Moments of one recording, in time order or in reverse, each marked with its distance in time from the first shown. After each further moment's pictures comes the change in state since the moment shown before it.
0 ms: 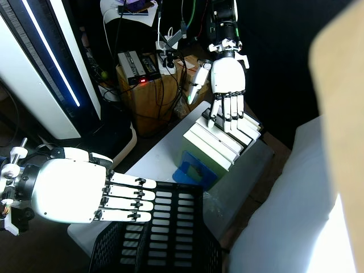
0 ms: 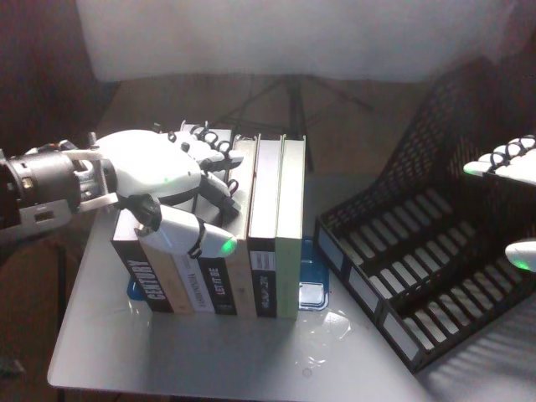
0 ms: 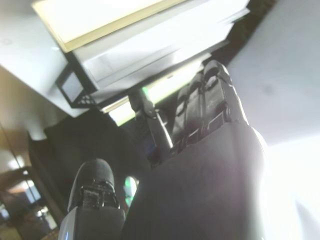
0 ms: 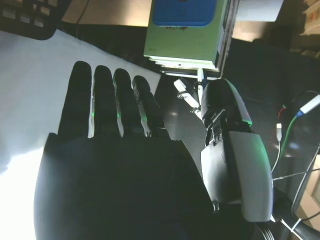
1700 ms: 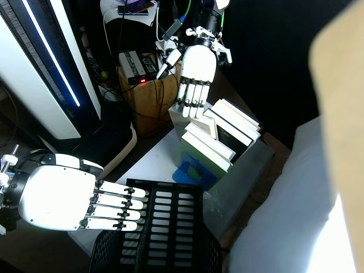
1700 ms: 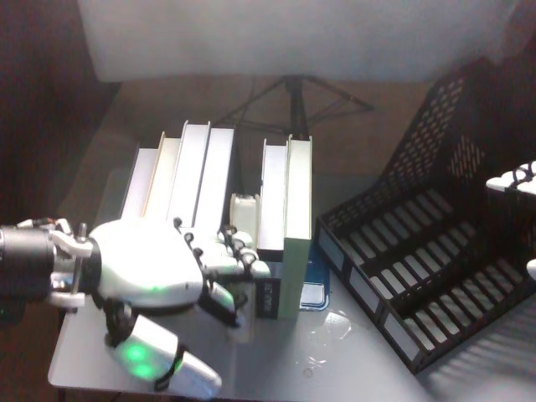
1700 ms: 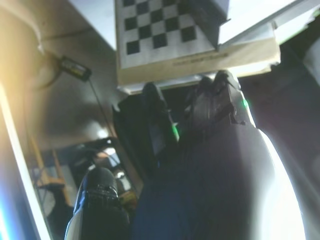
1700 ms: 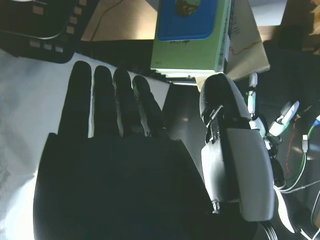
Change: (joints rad) left arm 0.121 0.129 -0.215 0.550 -0.150 -0.392; right arm -0.086 0.010 -0.016 0.098 0.026 0.000
